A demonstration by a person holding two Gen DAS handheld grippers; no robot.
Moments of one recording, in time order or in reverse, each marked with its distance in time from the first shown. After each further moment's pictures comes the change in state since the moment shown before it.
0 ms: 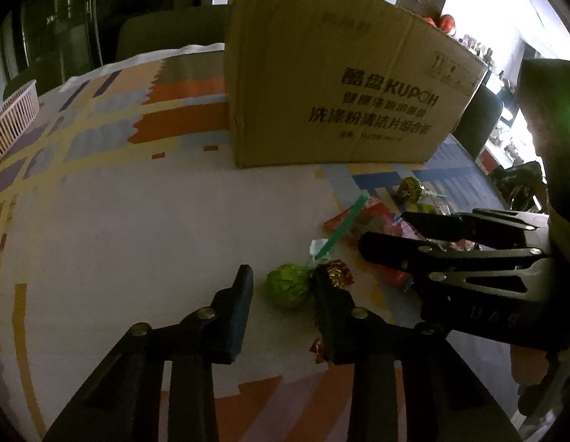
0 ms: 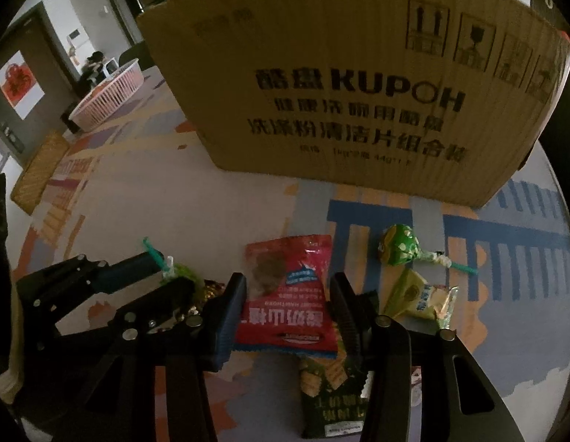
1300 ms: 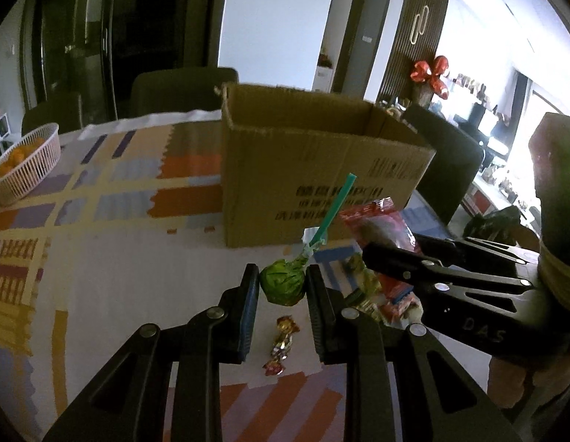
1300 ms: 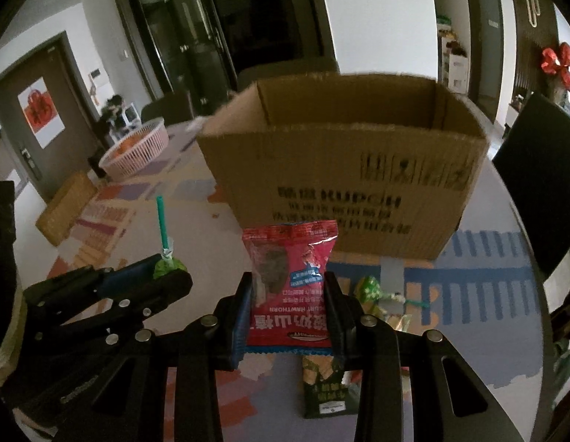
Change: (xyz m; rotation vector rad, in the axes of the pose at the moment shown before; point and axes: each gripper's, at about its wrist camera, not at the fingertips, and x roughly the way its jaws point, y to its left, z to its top) left arm -0.085 -0.030 0.032 -0.019 -0.203 0.010; right arm -0.099 -0.010 0.003 -0.004 -0.245 0.035
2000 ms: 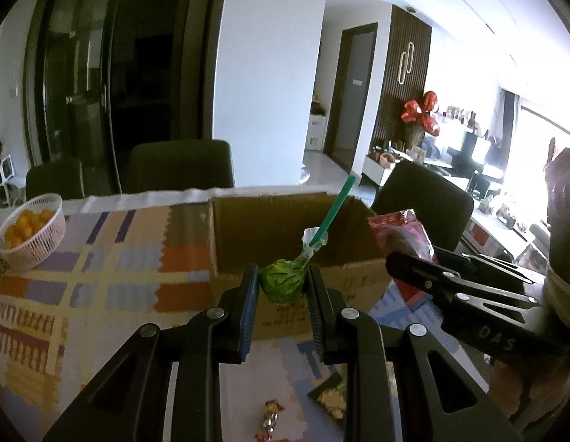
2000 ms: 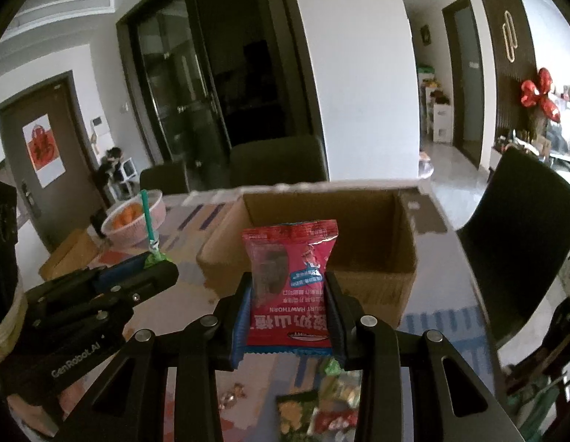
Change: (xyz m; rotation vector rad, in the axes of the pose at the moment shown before) left arm -0.037 -0.024 0.082 0.050 -0.202 0.012; right arm -0.070 -0.010 0.064 0.000 -0.244 -0.040
